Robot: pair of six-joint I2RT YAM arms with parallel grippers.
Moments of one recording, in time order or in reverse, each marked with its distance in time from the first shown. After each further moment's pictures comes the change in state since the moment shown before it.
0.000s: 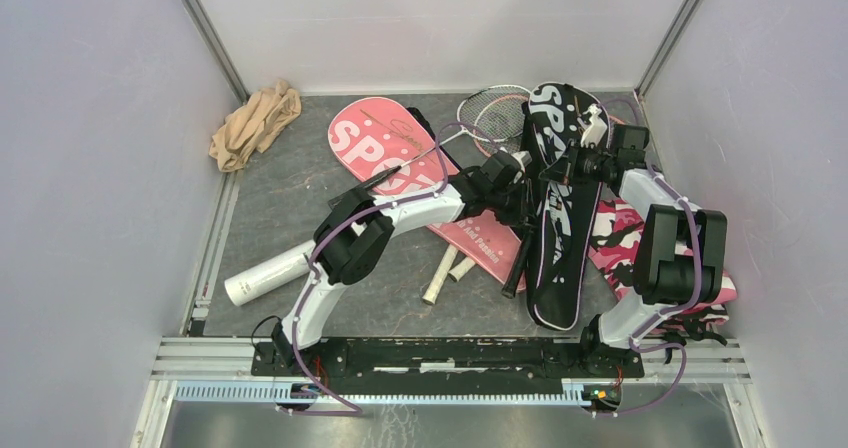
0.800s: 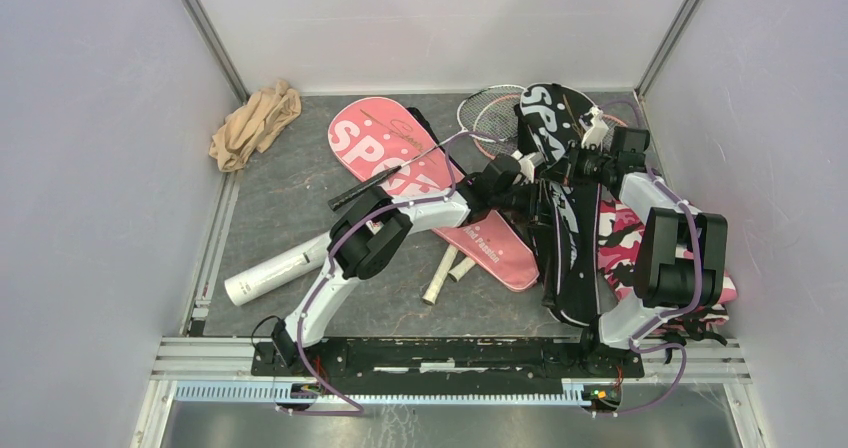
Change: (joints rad) left arm 0.006 0.126 0.016 0.336 0.252 -0.126; right arm -0.001 -0.023 -0.038 0.058 0.020 0.031
